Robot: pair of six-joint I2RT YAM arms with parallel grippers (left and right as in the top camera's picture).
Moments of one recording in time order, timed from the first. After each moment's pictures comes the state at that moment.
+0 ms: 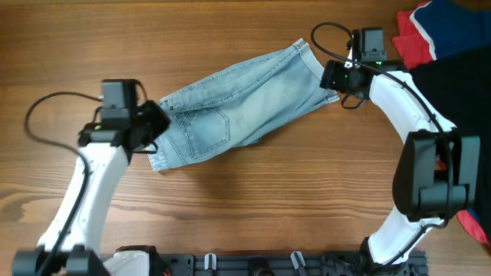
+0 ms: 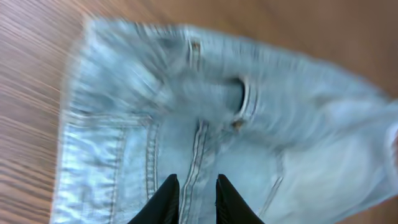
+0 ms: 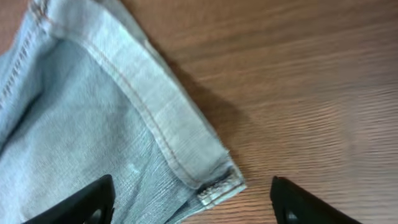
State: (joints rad) left arm -0.02 1.38 0.93 -0.61 0.14 -0.69; right arm 0.06 1.93 1.34 -0.53 -0.05 0.31
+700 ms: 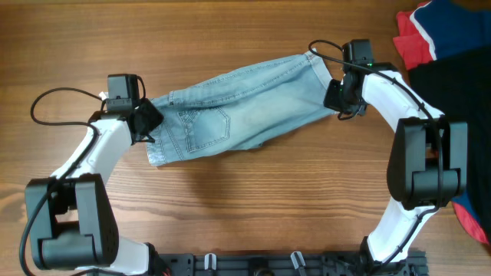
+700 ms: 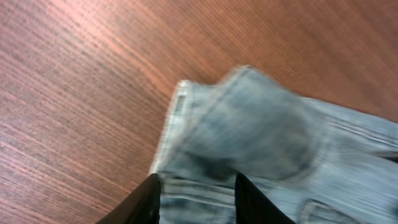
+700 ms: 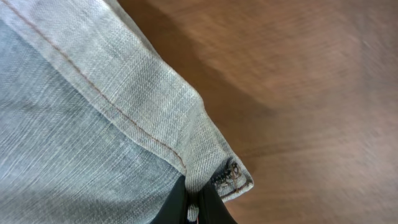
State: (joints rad) left arm 0.05 1.67 0.93 -0.40 -0.03 -0.65; right arm 0.06 2.01 1.34 -0.71 0.03 0.39
